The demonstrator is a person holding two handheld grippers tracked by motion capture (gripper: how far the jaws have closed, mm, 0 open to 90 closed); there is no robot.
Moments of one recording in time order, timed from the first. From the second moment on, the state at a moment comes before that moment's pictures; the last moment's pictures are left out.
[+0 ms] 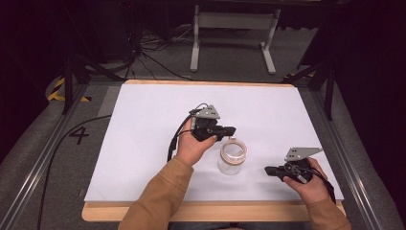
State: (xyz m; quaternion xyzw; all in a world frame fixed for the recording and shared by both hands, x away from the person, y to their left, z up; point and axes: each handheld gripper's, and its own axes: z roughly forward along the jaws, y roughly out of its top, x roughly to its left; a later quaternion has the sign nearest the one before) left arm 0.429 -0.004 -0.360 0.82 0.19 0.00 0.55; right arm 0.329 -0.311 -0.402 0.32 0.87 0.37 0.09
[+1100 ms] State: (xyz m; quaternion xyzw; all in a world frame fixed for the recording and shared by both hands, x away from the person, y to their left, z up) left arm 0.437 -0.013 -0.378 0.82 0.22 0.04 0.53; right arm 0.320 -0.260 -0.387 0.27 0.85 0.45 0.10
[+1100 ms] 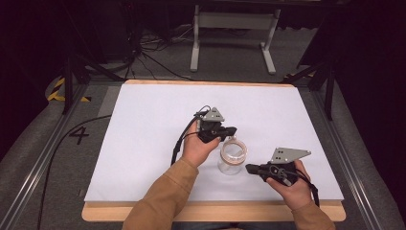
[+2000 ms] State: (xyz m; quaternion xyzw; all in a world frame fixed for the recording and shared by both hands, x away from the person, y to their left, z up) left arm 0.440 -0.012 -0.381 0.81 0.23 0.03 0.53; right arm 0.325 -0.252 -0.387 0.27 0.84 0.46 0.11
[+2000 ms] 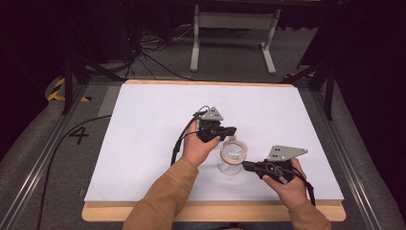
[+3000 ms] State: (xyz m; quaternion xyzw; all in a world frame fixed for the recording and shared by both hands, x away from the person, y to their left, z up) left arm 0.423 0.022 -0.361 0.82 0.24 0.05 0.52; right arm 0.335 -0.251 -0.378 0.26 0.82 0.50 0.12
